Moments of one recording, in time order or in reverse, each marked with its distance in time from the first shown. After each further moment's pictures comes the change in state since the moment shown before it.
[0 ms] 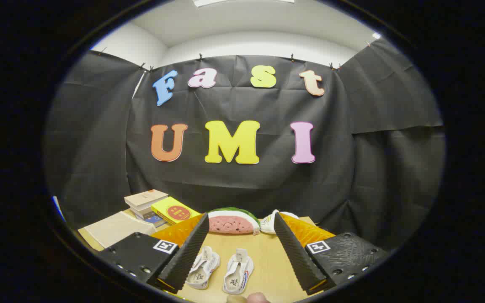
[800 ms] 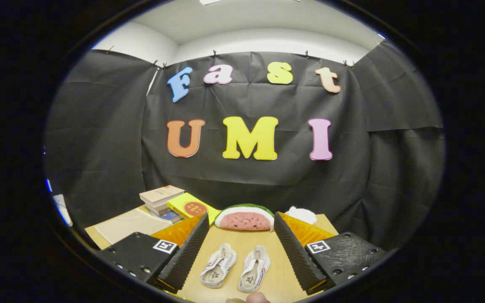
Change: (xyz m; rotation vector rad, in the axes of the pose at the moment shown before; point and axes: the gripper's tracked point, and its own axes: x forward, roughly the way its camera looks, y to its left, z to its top) arm -0.003 0.052 -0.005 -0.018 0.041 0.106
